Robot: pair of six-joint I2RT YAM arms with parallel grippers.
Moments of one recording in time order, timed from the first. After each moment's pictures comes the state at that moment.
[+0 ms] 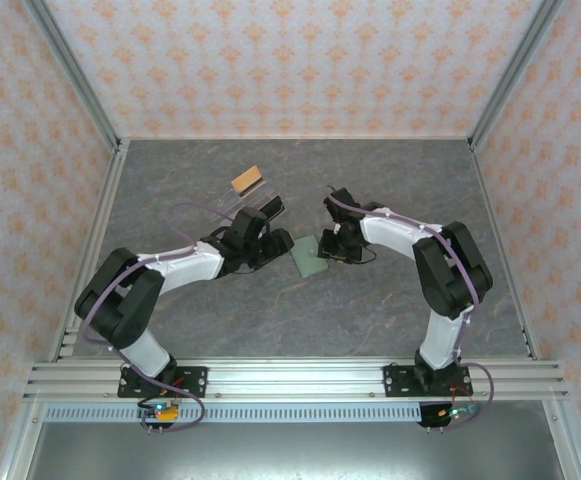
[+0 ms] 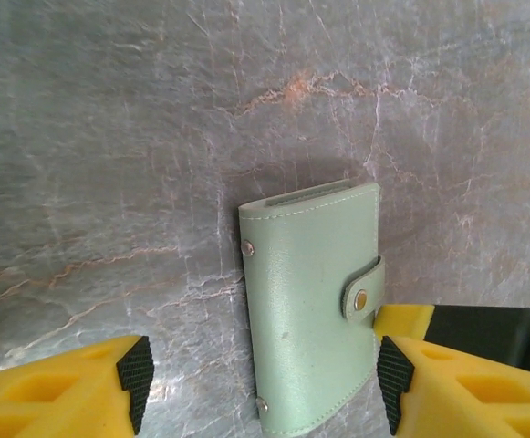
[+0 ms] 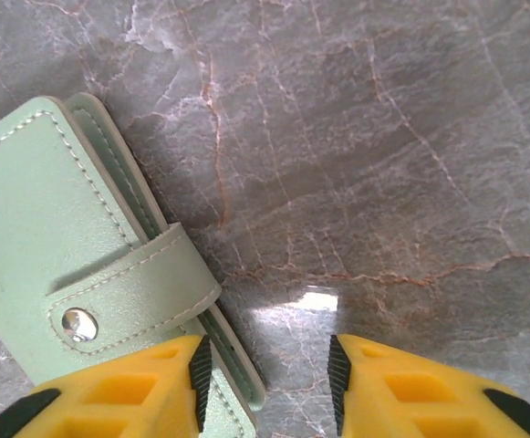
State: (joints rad) left arm -0.54 1.64 0.84 -0.03 0.17 -1.06; right arm 0.51 1.83 1.17 -0.65 -0.17 0.63
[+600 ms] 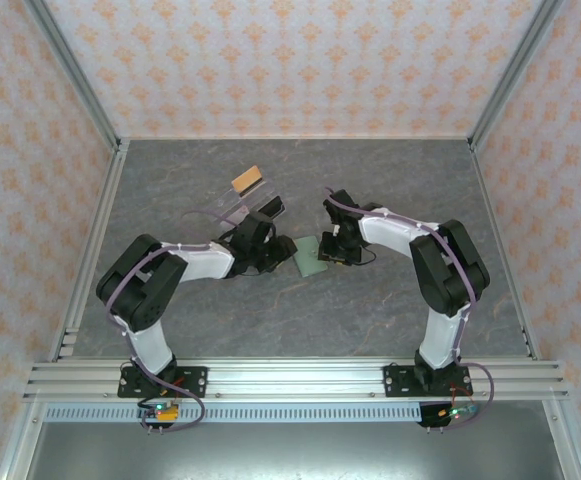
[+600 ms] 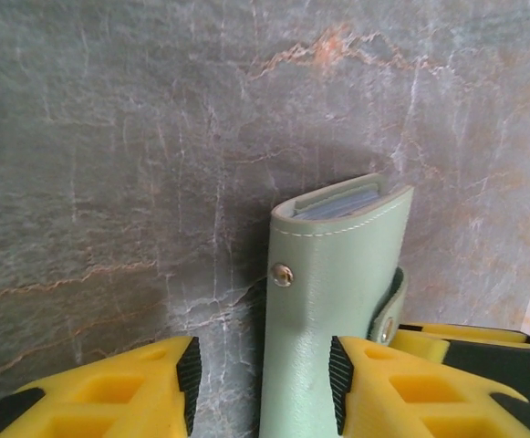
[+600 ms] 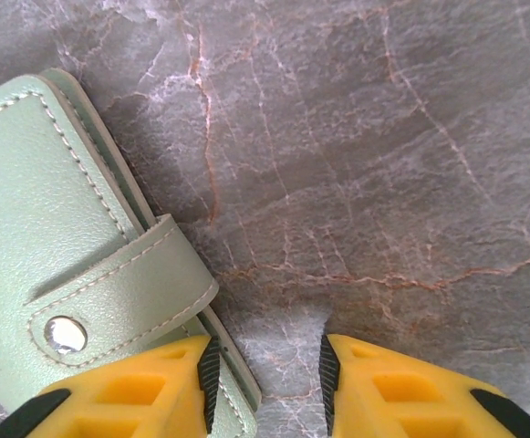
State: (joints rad) left arm -0.55 1.78 0.84 0.12 0.25 -1.15; right arm 0.51 1.85 1.17 -0.65 -0.19 0.62
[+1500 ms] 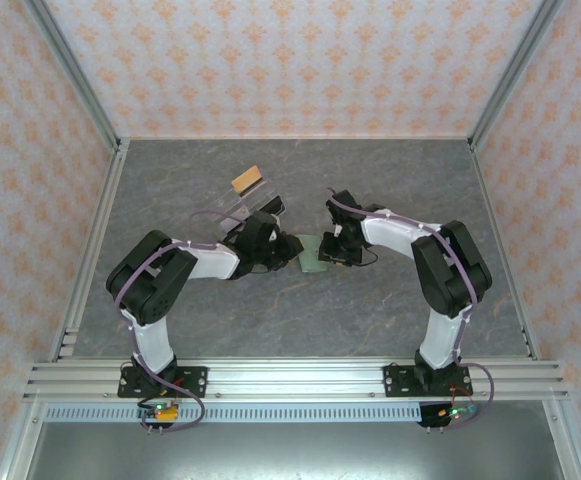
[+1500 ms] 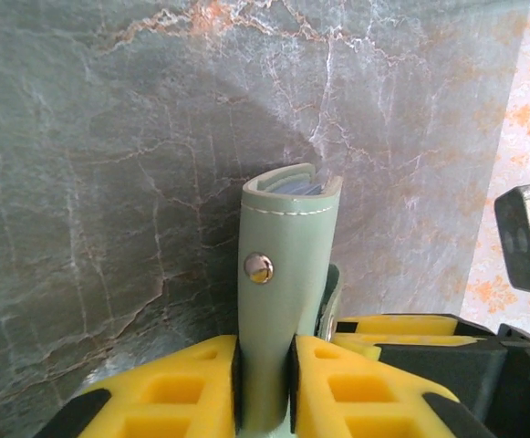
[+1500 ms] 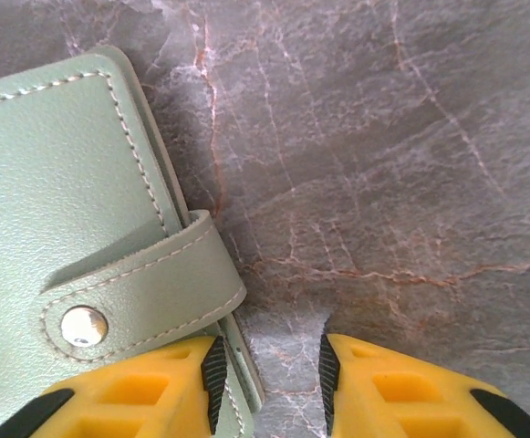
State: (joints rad) left arm -0.57 1.84 0.85 0.29 0.32 -1.17; right arm 0.50 1.84 1.14 -0.62 -0.23 0.62
